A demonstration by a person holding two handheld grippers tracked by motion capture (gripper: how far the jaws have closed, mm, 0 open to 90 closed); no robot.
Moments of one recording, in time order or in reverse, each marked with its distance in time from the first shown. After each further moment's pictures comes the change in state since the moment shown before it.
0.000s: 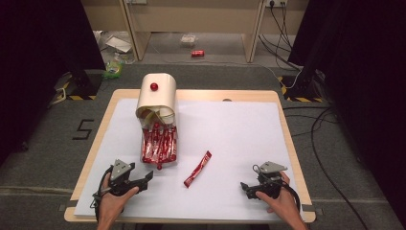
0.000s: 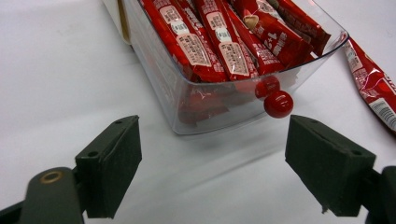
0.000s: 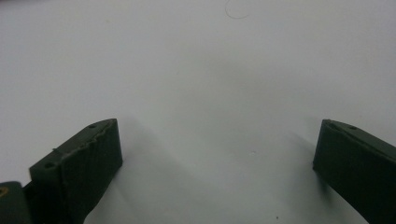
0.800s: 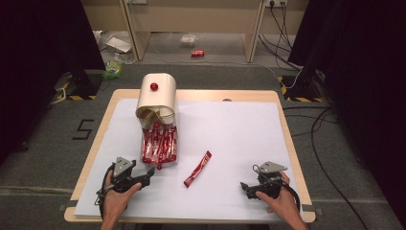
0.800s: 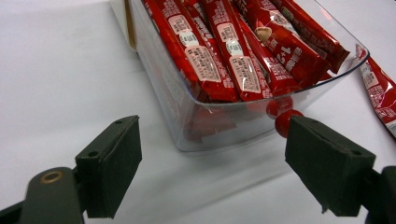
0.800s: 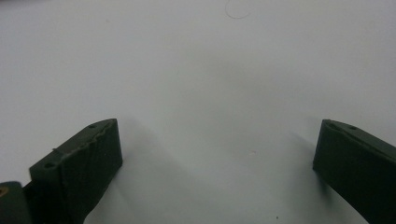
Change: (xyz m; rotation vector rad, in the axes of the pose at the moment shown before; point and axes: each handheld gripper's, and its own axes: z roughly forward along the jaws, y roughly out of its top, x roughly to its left) left arm -0.001 0.006 0.010 -0.021 0.027 -0.031; right arm 0.000 0.000 0.000 0.000 -0.001 0.000
